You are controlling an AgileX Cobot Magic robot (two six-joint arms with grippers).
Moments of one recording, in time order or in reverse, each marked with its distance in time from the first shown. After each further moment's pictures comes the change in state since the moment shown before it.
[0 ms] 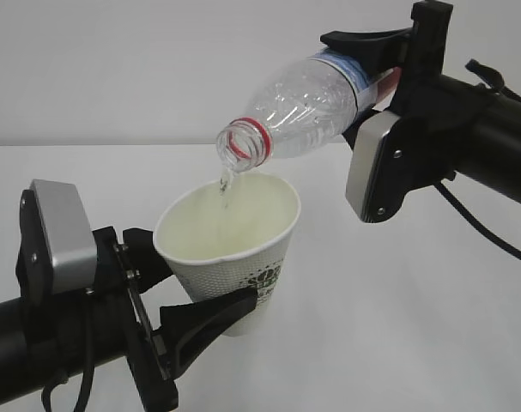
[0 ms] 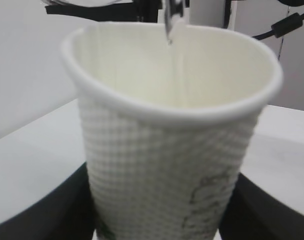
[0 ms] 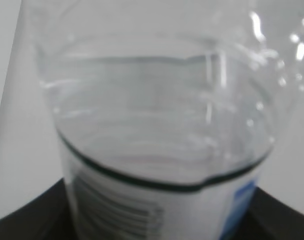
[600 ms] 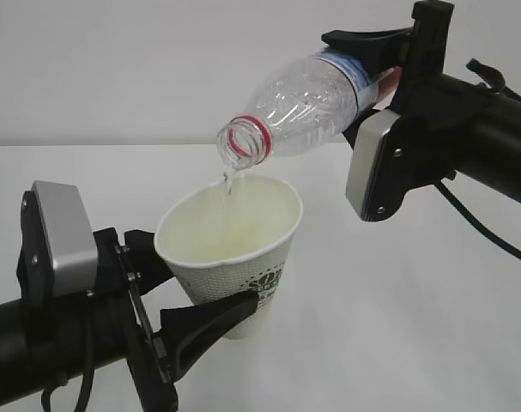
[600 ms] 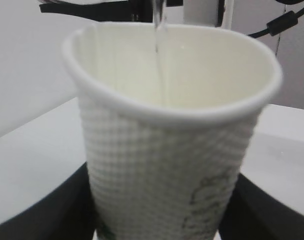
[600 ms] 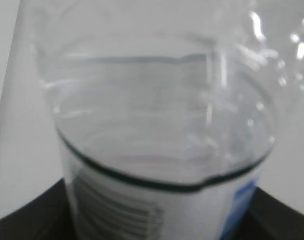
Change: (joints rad) left arm 0.000 0.000 0.000 0.010 0.002 0.000; right arm 0.000 0.000 0.000 0.005 0.000 0.000
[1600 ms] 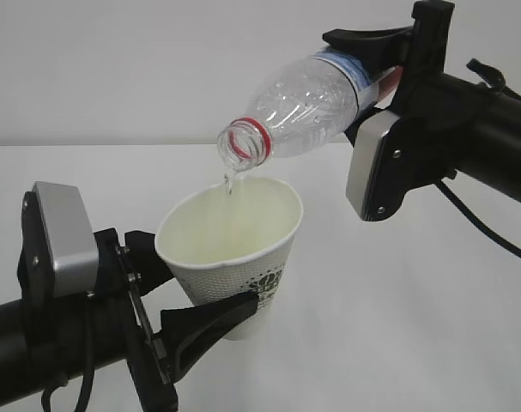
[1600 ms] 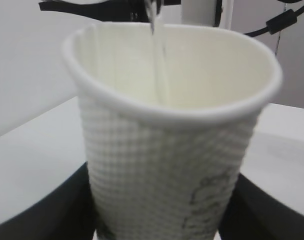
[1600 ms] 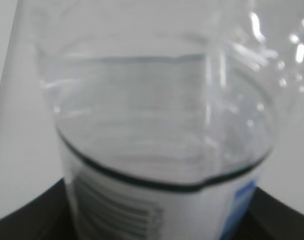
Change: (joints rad) left arm 0.000 0.000 0.000 0.000 0.002 0.000; right arm 0.000 0.000 0.000 0.011 0.000 -0.027
